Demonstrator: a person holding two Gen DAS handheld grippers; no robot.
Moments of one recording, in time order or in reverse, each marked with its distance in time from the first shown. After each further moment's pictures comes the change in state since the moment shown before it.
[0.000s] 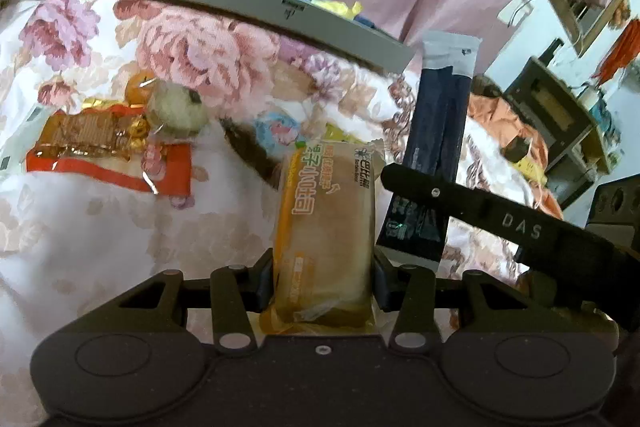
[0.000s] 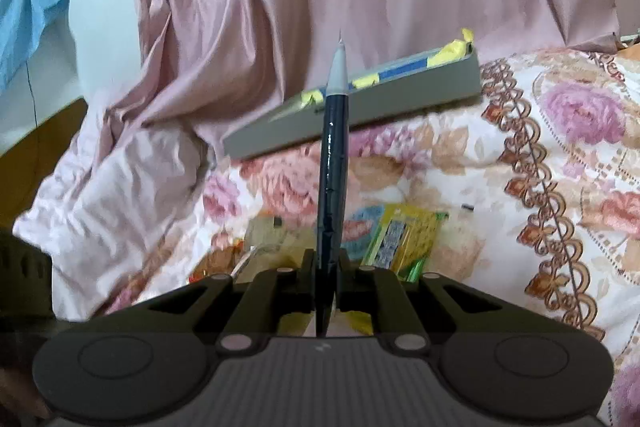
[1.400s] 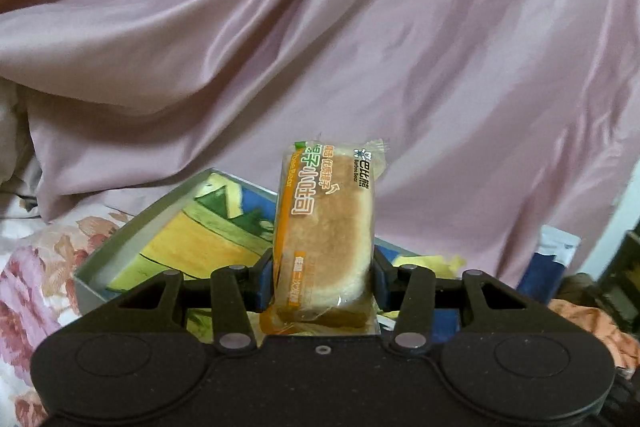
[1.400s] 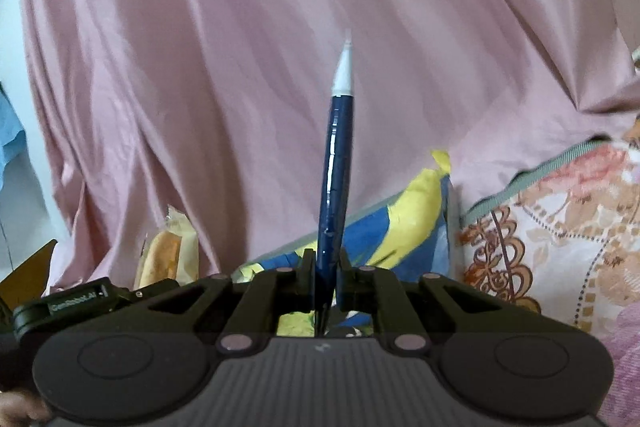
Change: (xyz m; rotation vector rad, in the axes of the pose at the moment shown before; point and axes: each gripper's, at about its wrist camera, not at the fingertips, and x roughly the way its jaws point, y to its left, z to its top) left arm 0.083 0.014 0.227 -0.074 -0.478 0.295; right arm 0.134 -0.112 0.157 0.194 -0.277 0.026
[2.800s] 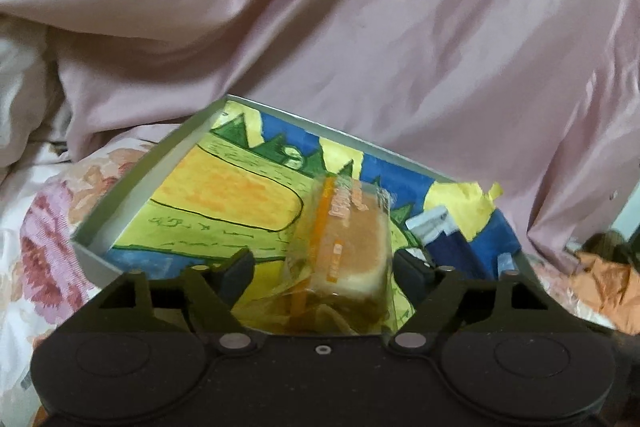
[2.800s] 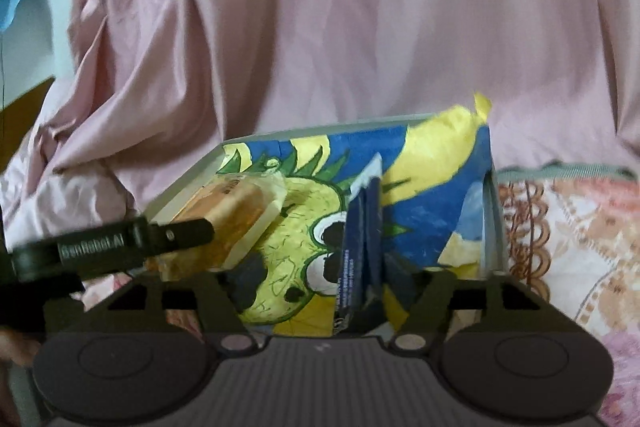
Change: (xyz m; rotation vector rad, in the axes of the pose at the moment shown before) left arm 0.001 0.000 -0.025 0.009 0.129 0.097; right arm -0.008 0.067 -0.002 -0.369 0.328 -0.071
